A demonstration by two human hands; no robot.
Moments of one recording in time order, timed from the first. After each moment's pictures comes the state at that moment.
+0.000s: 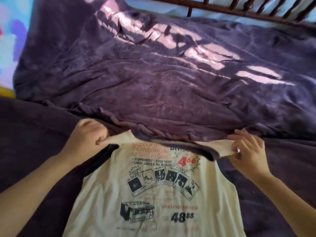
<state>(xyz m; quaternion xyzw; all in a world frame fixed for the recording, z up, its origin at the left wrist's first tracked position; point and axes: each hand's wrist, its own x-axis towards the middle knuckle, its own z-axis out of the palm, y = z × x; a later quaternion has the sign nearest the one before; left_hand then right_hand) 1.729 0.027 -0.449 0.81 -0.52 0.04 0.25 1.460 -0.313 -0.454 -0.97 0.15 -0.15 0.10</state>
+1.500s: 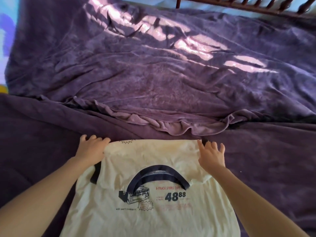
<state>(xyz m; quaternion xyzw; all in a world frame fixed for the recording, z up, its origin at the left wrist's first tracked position) 1.690 0.038 -0.513 0.89 -0.36 -0.22 -0.21 1.446 -0.252 -0.526 -0.92 0.30 0.24 -0.03</state>
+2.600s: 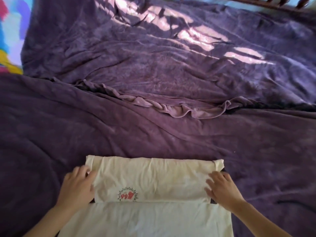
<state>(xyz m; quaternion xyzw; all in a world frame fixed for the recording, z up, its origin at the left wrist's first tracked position) 1.550 0.172 -0.483 0.92 -0.37 -0.13 0.00 1.291 -0.193 -0.498 -0.98 0.04 0.19 -0.03</state>
